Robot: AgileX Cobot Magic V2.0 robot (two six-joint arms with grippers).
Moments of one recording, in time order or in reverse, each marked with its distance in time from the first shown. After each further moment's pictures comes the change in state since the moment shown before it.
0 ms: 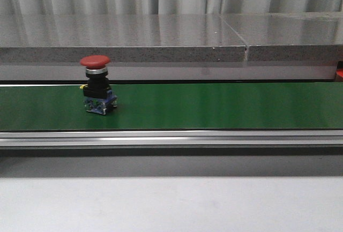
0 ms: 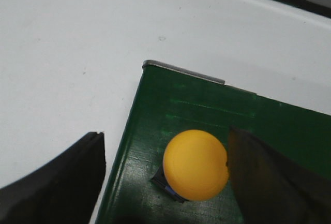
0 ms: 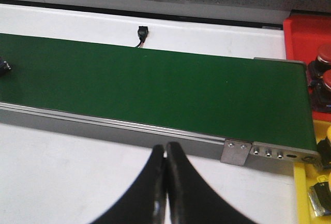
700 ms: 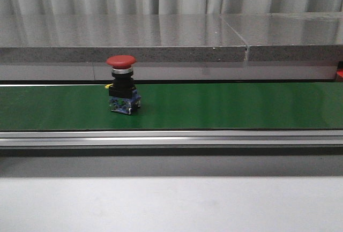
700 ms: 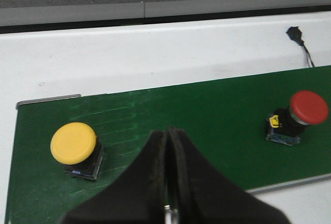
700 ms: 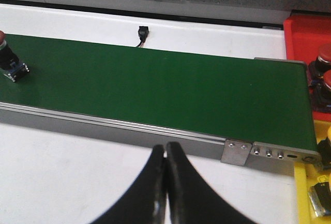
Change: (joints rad) left arm -0.338 -0.313 0.000 0.000 0.163 0.068; right arm 0.000 0.000 0.000 0.000 0.000 0.000
